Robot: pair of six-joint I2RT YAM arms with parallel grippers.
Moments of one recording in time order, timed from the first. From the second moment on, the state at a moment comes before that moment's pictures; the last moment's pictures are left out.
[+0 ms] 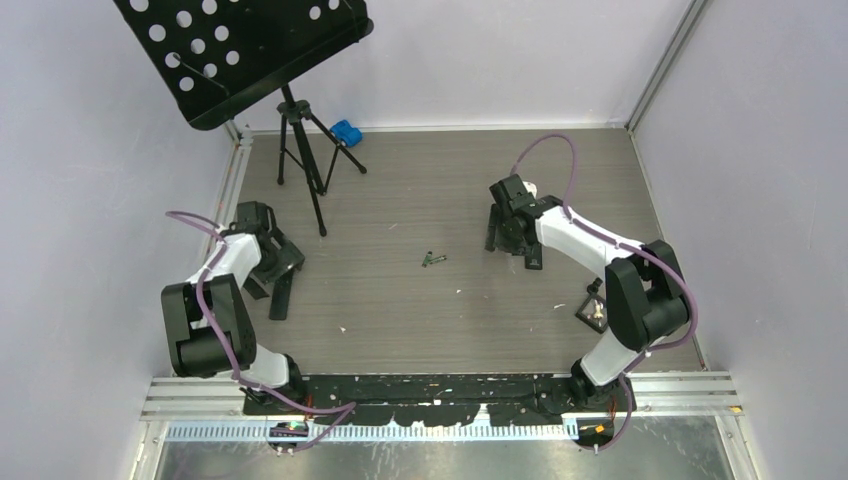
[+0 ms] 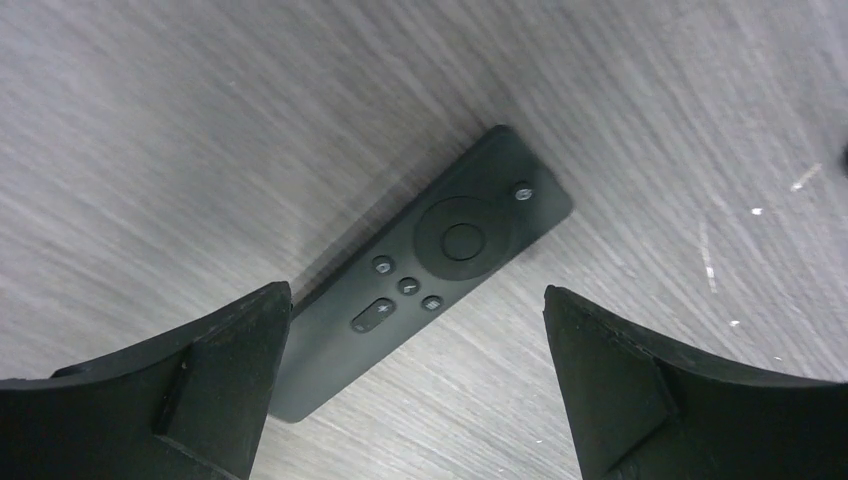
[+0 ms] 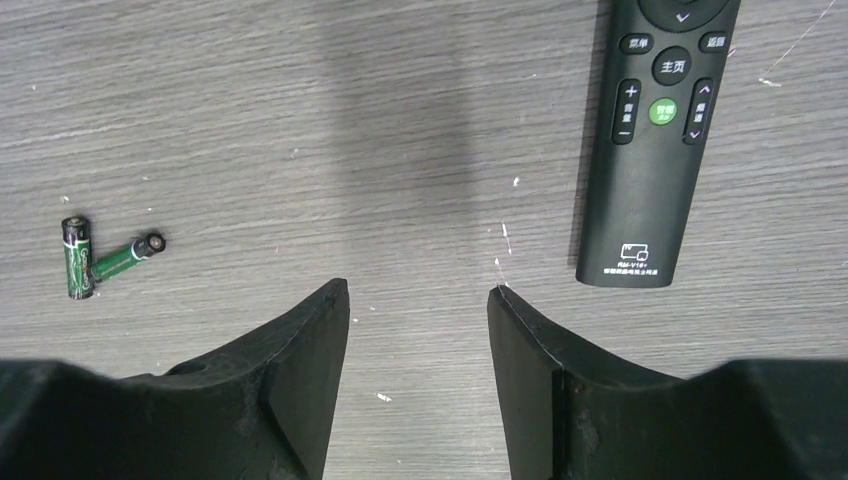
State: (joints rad) left arm 0.19 1.46 0.84 -0.62 -0.17 -0.58; right arm 0.45 1.63 1.11 -0.59 0.19 0.57
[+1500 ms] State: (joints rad) left arm -0.13 1.28 0.80 -0.51 0.20 -0.68; right arm 0.49 1.35 0.91 -0.34 -0.19 0.70
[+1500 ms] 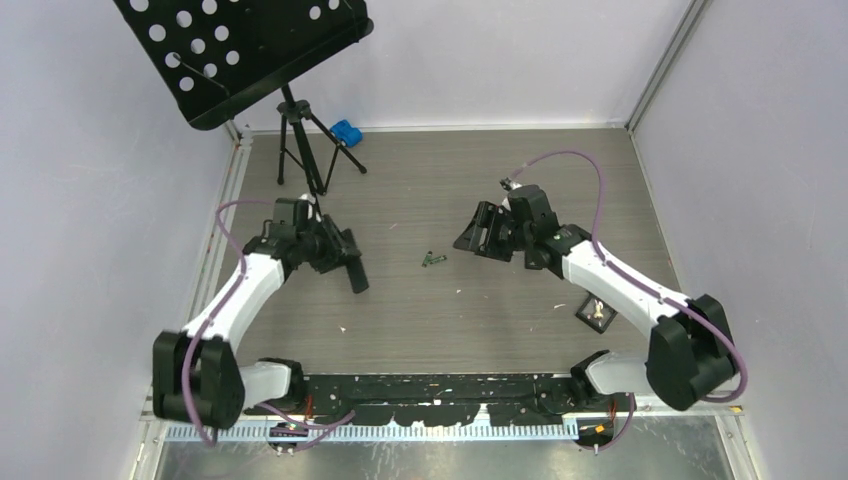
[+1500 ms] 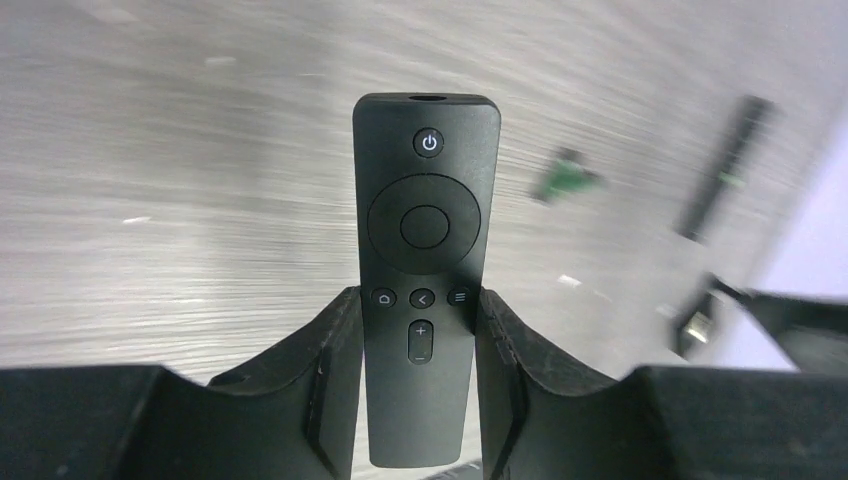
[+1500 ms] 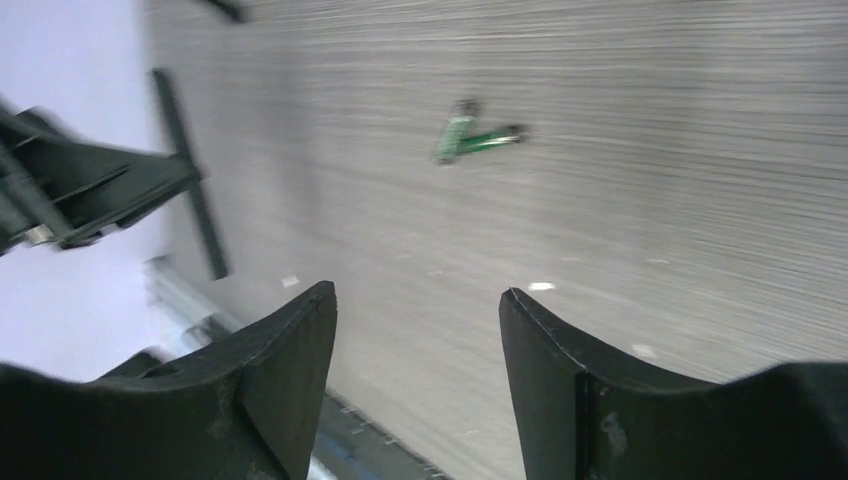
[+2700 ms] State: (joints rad) left arm -0.30 0.96 0.80 0.27 0.81 -1.15; right arm 0.84 1.27 0.90 0.43 -0.46 1.03
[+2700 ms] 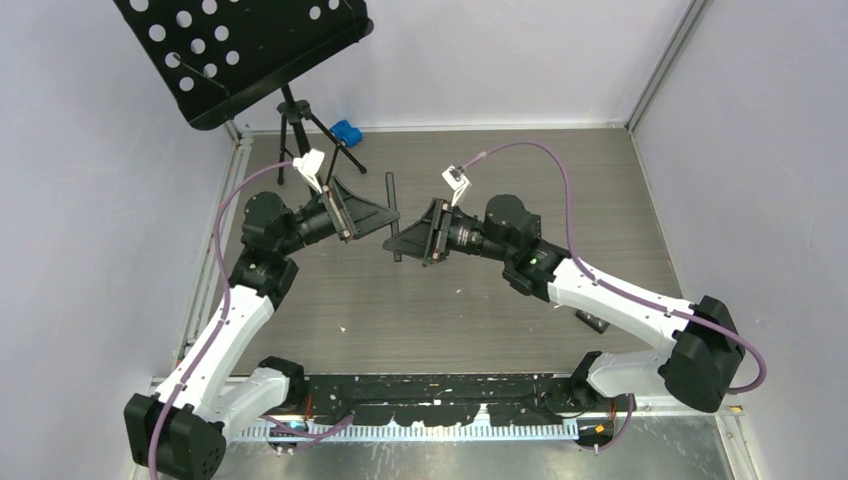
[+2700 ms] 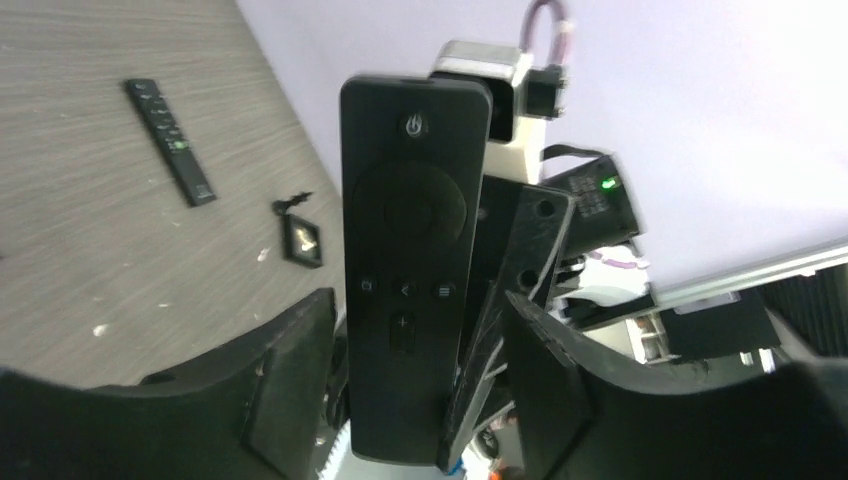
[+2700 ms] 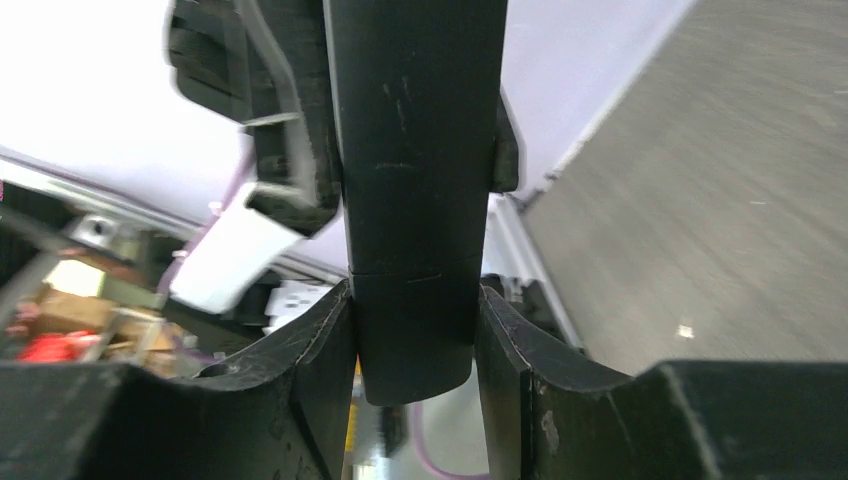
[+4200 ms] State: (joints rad) left arm -0.30 1.01 0.81 -0.18 0.57 -0.84; right arm 1.07 1.38 1.14 -0.28 0.14 0.46
